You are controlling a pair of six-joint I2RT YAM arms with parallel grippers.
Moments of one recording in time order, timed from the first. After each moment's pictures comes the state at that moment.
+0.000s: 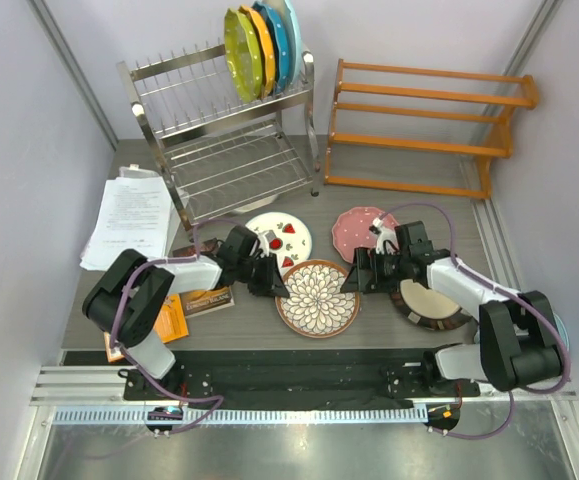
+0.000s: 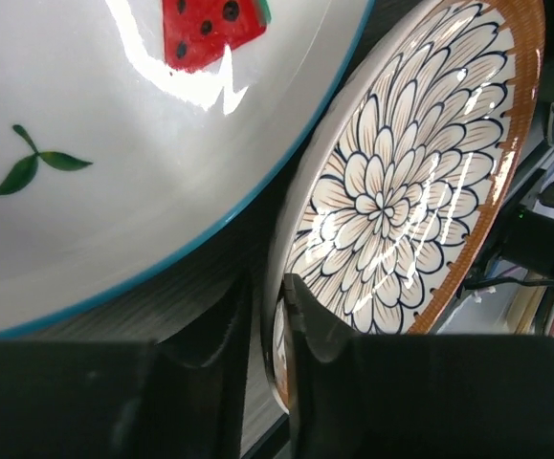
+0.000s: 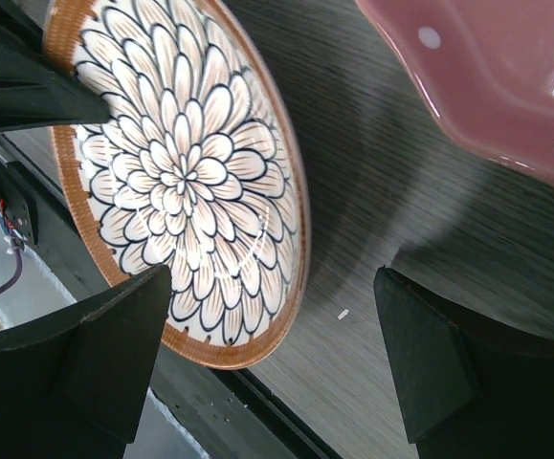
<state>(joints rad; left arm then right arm) -0.58 1.65 0.70 0.04 0.52 -0.66 0.23 1.30 0.60 -0.32 -0.62 0.24</state>
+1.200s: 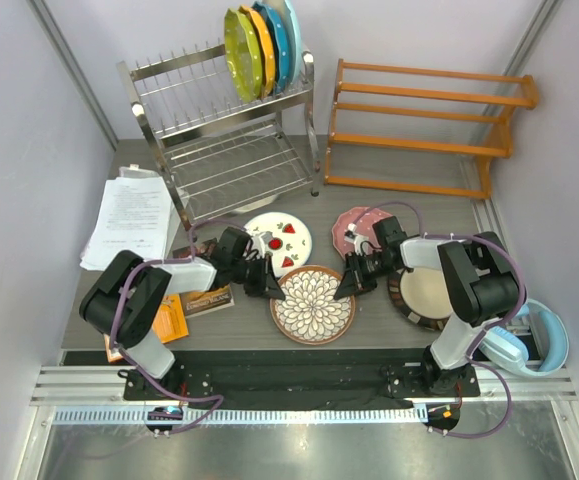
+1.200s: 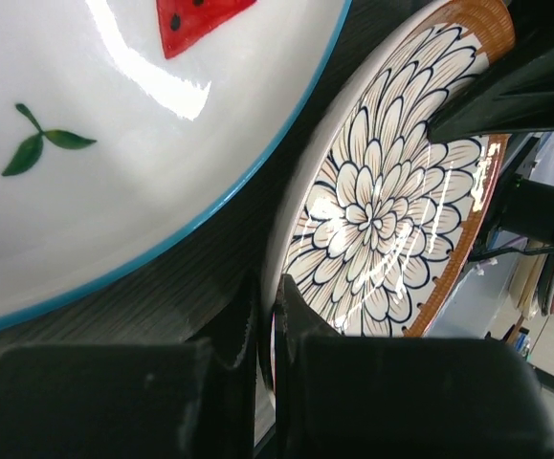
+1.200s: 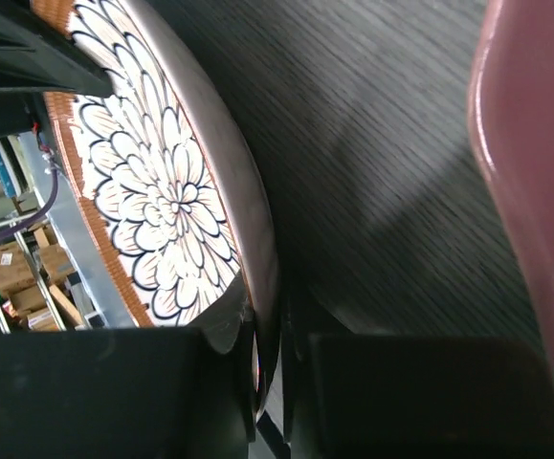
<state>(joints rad) -0.54 1.64 0.65 0.07 0.61 -0.59 0.28 1.72 0.74 -0.27 -0.86 0.12</state>
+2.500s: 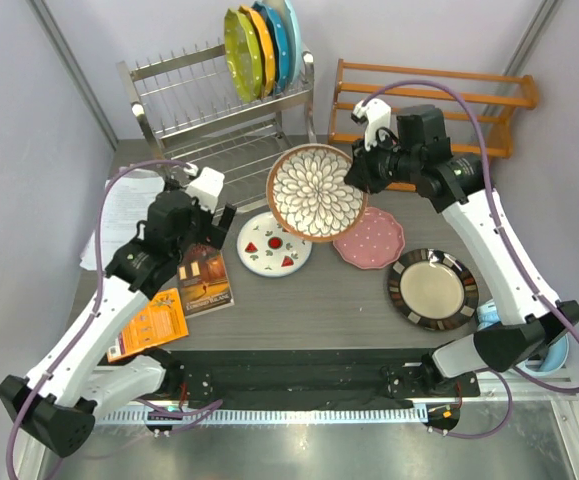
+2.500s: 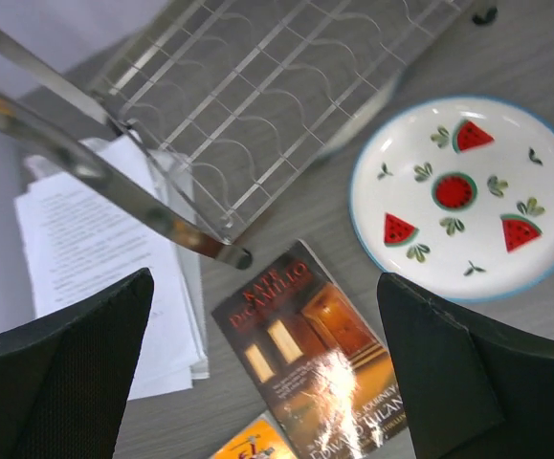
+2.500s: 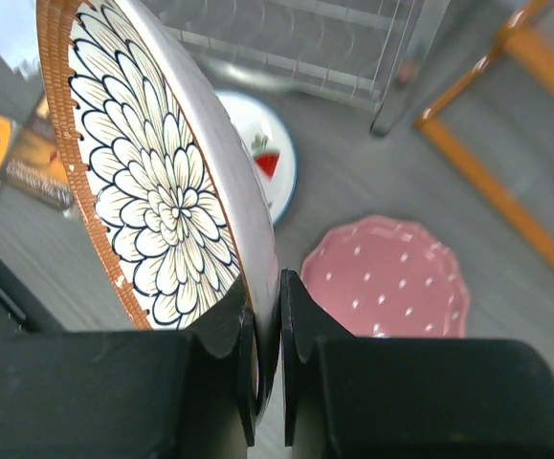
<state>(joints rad) -0.49 1.00 1.02 -0.49 -0.25 0.18 0.40 1.44 1.70 -0.87 -0.32 -0.12</state>
